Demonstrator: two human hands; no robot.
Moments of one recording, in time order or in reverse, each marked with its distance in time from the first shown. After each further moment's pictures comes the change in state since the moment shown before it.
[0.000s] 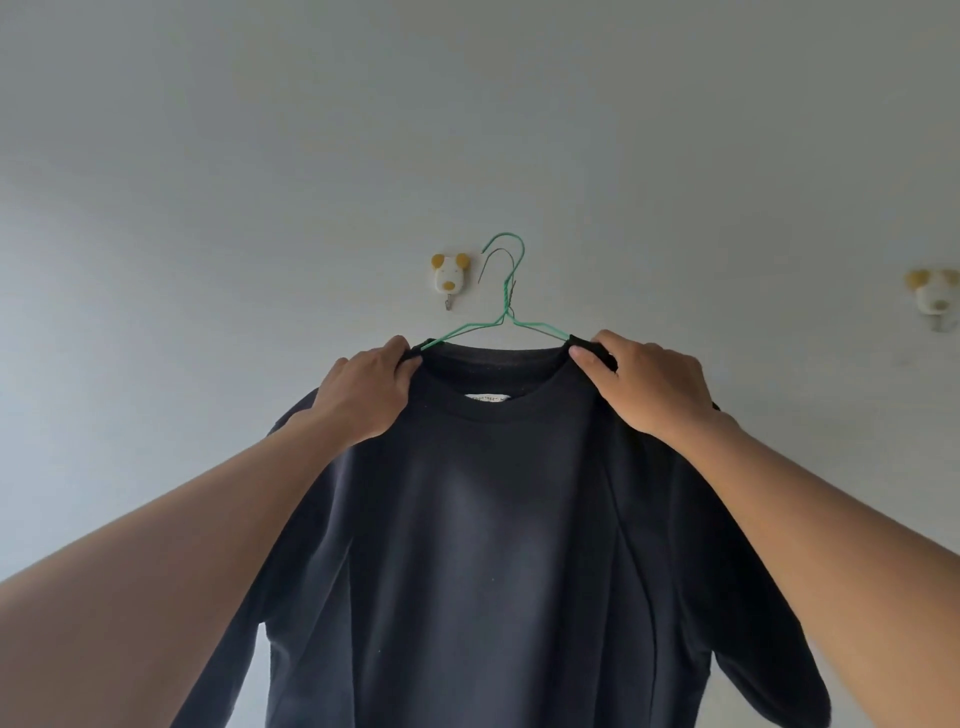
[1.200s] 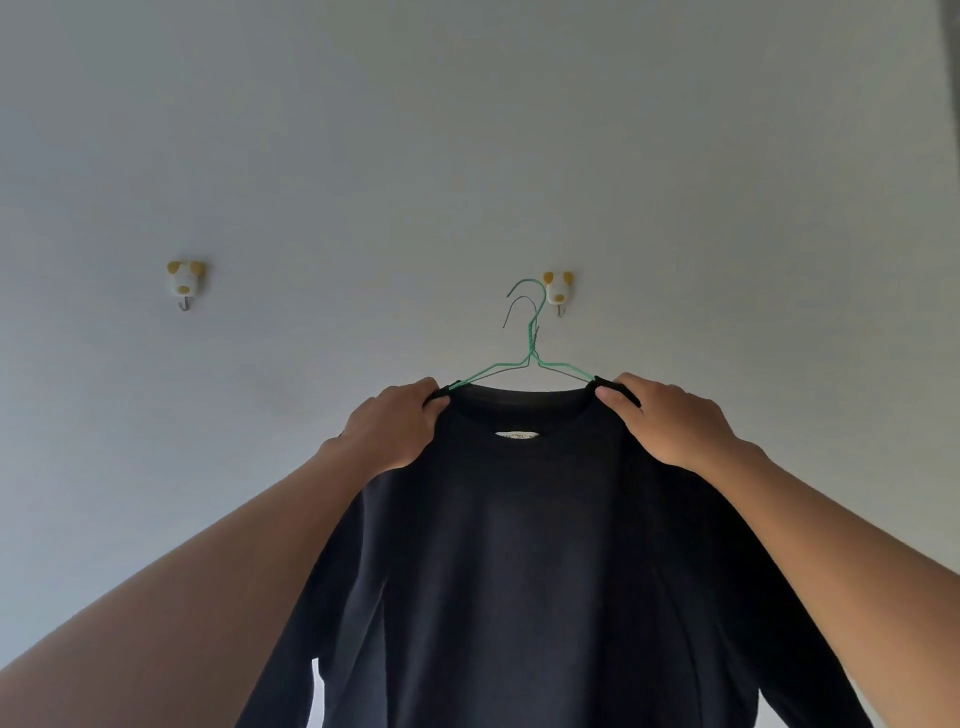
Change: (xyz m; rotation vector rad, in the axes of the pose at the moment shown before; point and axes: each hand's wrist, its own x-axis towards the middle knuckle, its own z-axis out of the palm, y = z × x) left_hand -0.079 0.379 0.027 -0.224 -0.308 0.096; right_hand -0.180 0.331 -0.199 -0.037 -0.330 0.241
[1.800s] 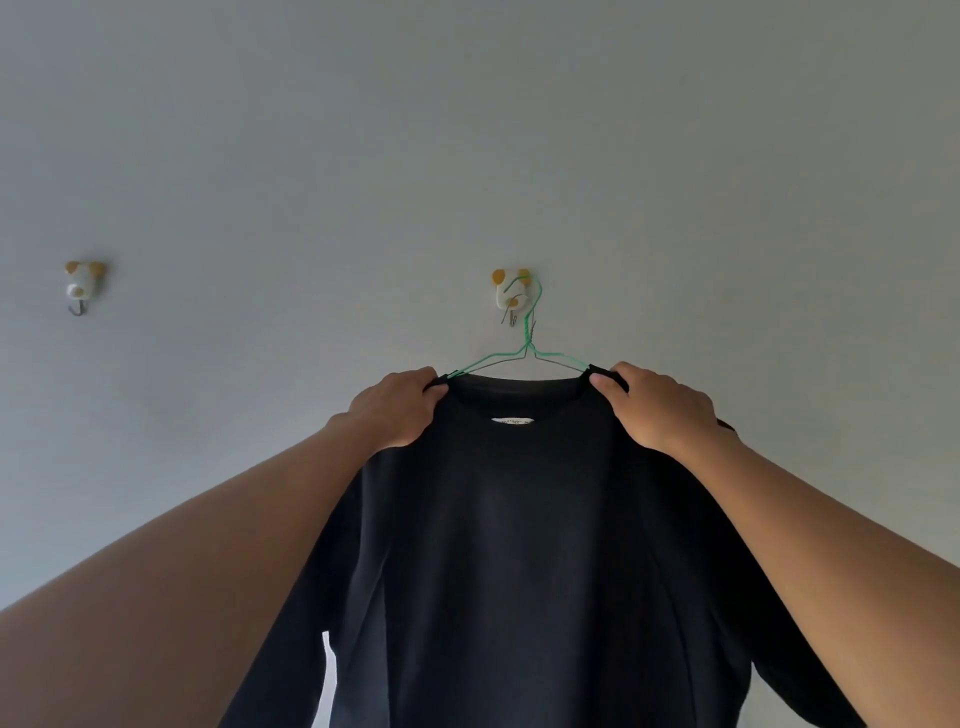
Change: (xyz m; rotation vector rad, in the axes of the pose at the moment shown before) left_hand 0.148 0.057 0.106 0.066 0.022 -0.123; right_hand 0.142 0.121 0.081 0.089 -0.013 0.034
